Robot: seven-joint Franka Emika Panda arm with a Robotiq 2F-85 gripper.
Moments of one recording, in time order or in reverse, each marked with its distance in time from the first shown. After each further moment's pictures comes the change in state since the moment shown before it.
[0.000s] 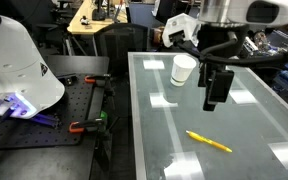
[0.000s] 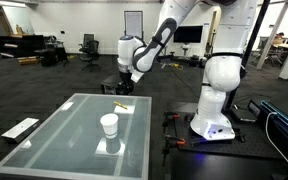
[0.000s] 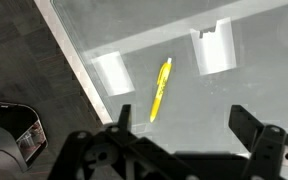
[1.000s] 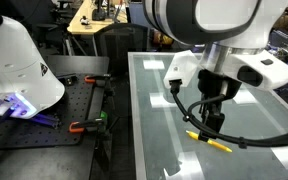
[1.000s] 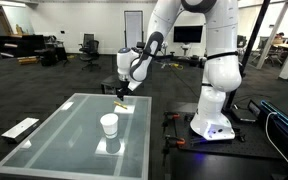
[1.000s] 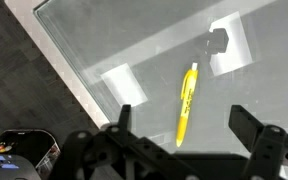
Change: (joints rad) arm 0.050 0.237 -0.129 0.089 -0.008 0.115 0.110
